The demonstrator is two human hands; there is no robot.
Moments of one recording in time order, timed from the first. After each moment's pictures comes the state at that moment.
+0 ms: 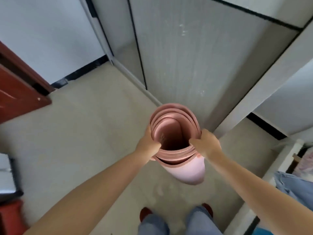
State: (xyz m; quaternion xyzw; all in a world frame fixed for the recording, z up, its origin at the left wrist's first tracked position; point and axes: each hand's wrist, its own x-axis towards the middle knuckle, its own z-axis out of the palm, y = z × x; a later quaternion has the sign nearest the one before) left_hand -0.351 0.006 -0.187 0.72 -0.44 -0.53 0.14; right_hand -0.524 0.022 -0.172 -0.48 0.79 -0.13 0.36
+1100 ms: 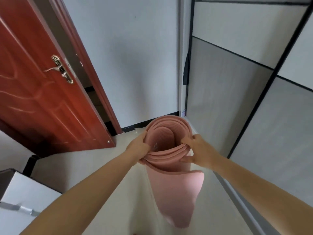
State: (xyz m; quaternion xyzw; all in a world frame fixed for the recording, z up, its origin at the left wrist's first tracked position) left_hand 0.081 -0.375 -0.068 0.79 -0.43 -0.37 0.25; right_hand -0.124 -0.423 -0.082 -0.87 0.42 -0.06 0.23
